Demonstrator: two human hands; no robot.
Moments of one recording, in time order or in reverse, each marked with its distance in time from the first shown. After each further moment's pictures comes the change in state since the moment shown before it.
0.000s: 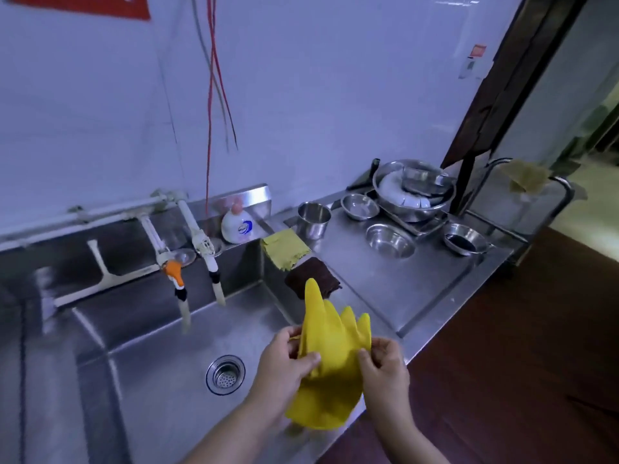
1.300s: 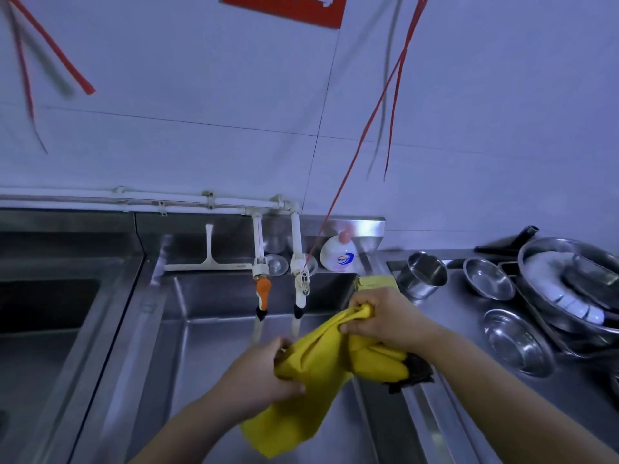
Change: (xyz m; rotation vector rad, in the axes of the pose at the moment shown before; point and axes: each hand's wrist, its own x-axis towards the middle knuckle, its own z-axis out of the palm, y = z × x) left_hand 0.069 0.034 -0.152 0.546 0.180 -0.057; right_hand 0.157 -0.175 0.183 -0.609 -1.154 -0.783
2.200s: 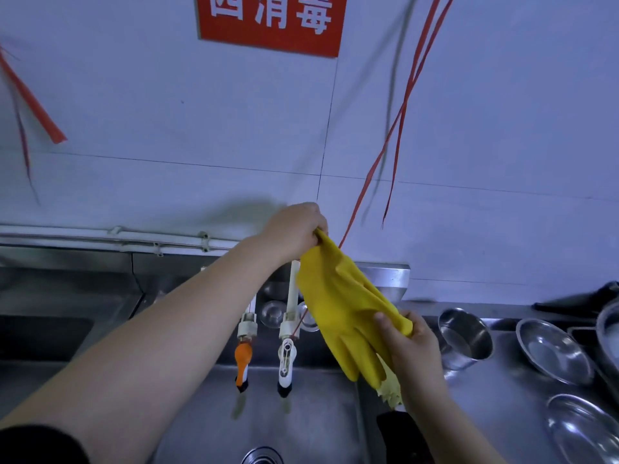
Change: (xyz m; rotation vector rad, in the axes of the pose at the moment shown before) left_hand 0.238 0.151 -0.143 0.759 0.465 0.369; right_hand 0.087 0.082 -0.016 0.804 0.617 0.228
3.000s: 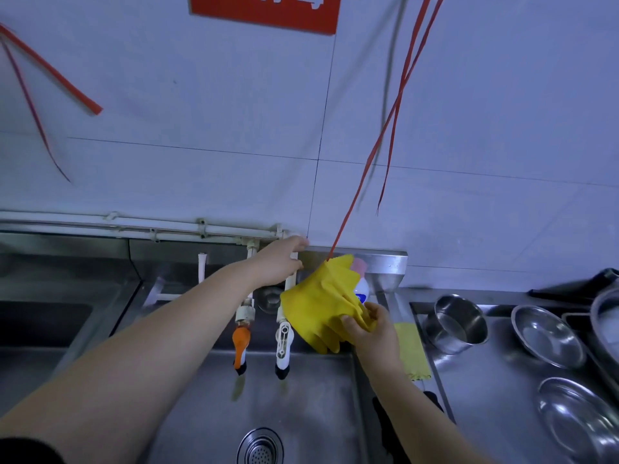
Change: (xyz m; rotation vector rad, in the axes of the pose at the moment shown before) left_hand -0.044 -0.020 0.065 -0.615 -0.301 -0.346; right_hand 0.015 0.058 0.030 -0.238 -0.073 0.119
